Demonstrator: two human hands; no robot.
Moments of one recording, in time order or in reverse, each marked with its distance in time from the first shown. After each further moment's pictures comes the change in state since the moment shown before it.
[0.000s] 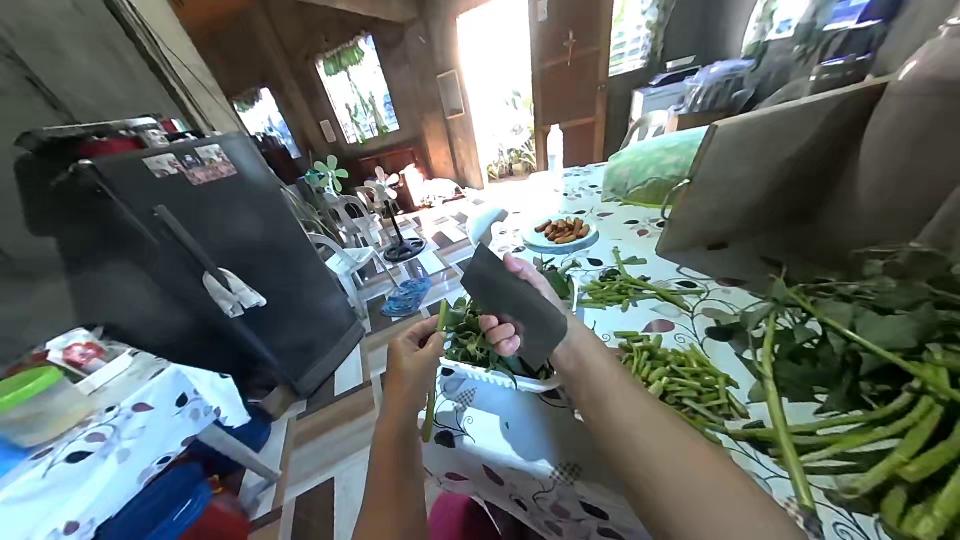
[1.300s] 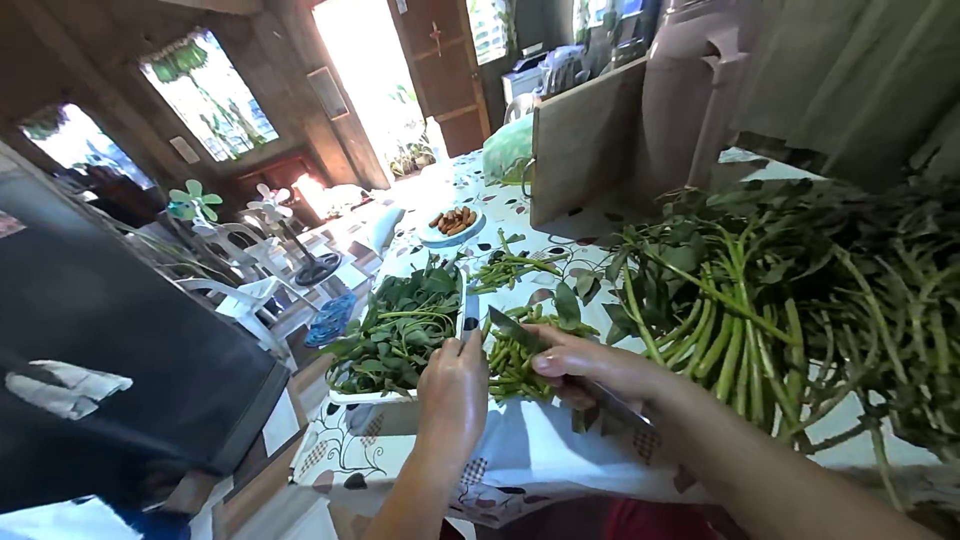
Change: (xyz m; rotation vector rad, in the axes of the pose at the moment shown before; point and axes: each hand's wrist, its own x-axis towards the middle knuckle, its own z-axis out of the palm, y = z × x) left_hand -0.064 0.020 0.149 0.868 -0.243 0.639; right_hand -0.207 0.030 0.024 -0.778 0.692 -0.040
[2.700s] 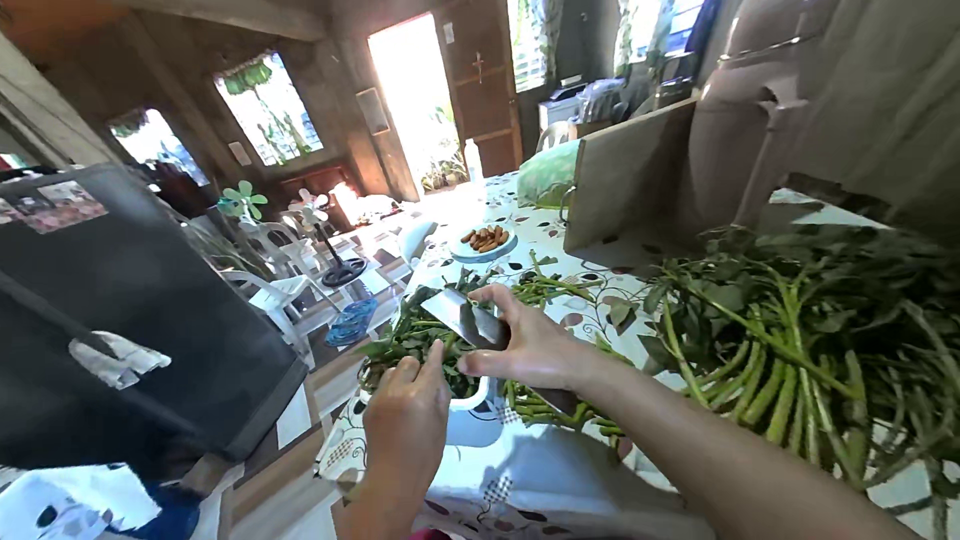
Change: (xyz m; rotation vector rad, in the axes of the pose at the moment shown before) left_hand -0.017 -0.051 -0.052 0.192 0.333 0.042; right_hand 0.061 -0.069 0.052 -0.591 0.262 -0.248
